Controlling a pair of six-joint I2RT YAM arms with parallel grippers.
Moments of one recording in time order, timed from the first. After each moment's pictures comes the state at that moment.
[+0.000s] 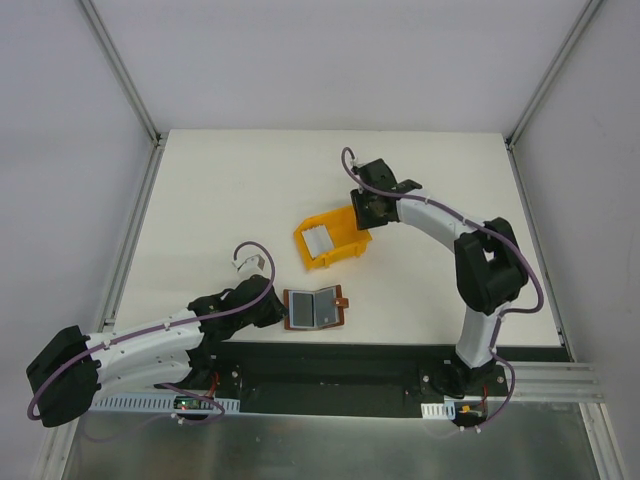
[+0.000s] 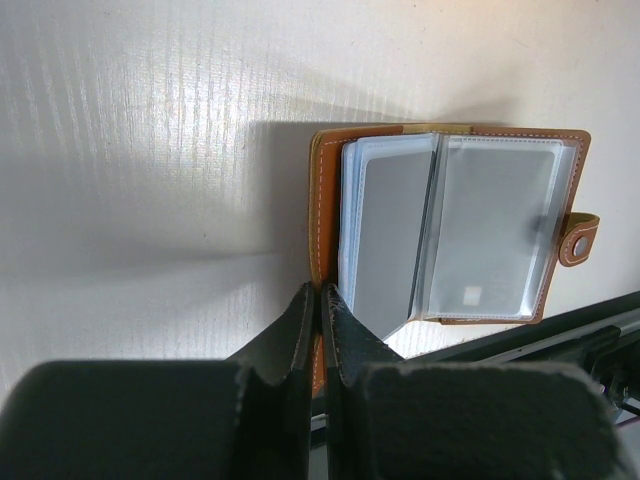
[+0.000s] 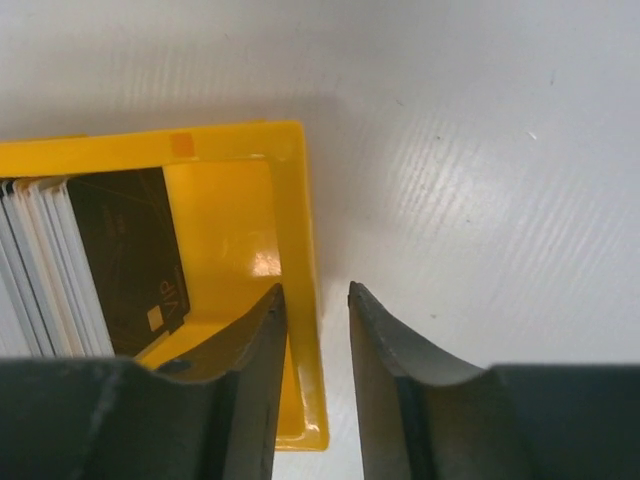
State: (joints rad) left arm -0.93 0.90 0.32 -0.26 -0.20 -1.11; right arm 0.55 1.87 1.40 -0.53 0.04 0.23
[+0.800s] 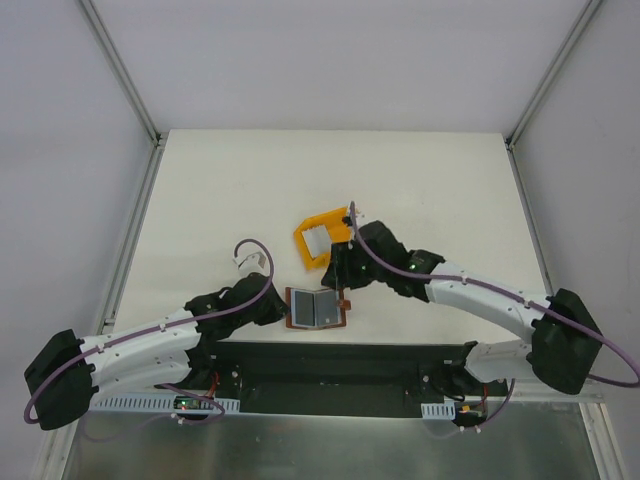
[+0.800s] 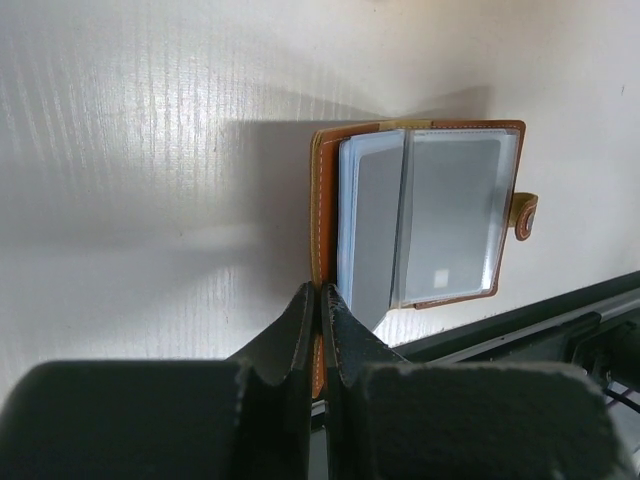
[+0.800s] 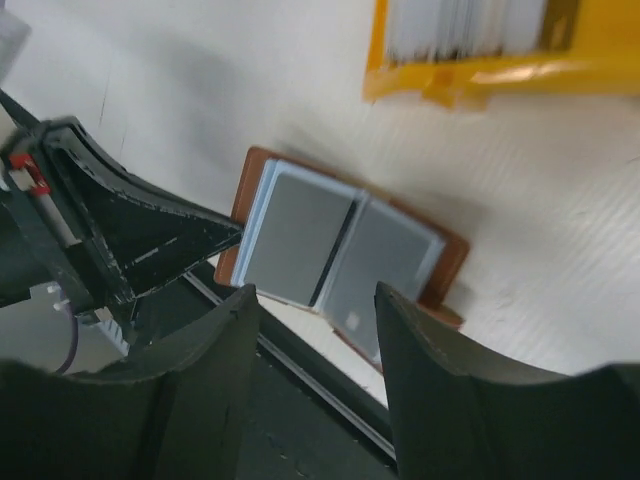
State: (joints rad) left arm -0.93 0.87 0.34 -0.29 -0.18 -1.10; right arm 0.85 1.29 0.90 -0.30 -0.10 0.59
